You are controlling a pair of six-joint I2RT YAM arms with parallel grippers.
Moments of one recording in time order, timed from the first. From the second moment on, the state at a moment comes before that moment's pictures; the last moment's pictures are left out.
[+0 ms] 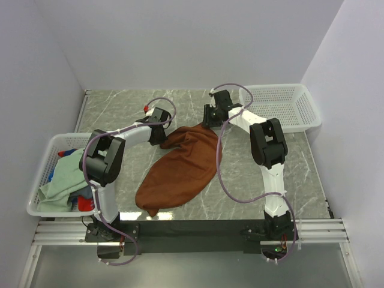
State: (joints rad) left arm -0.43 1.93 1.25 -0.36 -0.29 -0.66; right arm 0.35 2.26 1.70 -0.33 -0.22 0.30
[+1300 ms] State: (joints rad) left arm -0.43 1.62 1.88 -0.37 -0.47 -0.25; right arm 0.35 1.74 1.90 -0.26 0.00 0.11
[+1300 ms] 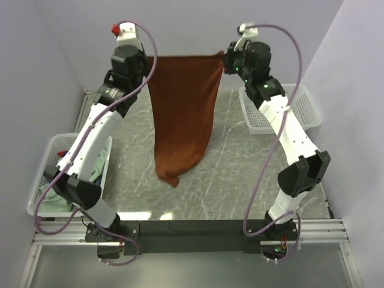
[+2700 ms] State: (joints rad) left arm -0.48 1.29 2.06 -0.27 -0.12 -0.06; right arm 0.35 1.44 2.15 -0.28 -0.23 0.05
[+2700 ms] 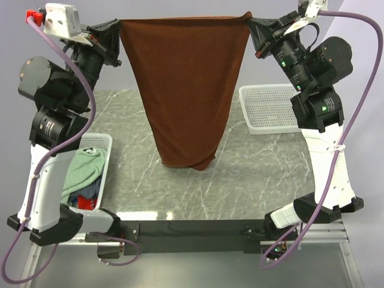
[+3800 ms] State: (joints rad) left arm -0.48 1.02 1.99 -0.33 0.26 -0.12; right arm 0.36 1.09 1.92 -0.28 -0.46 0.02
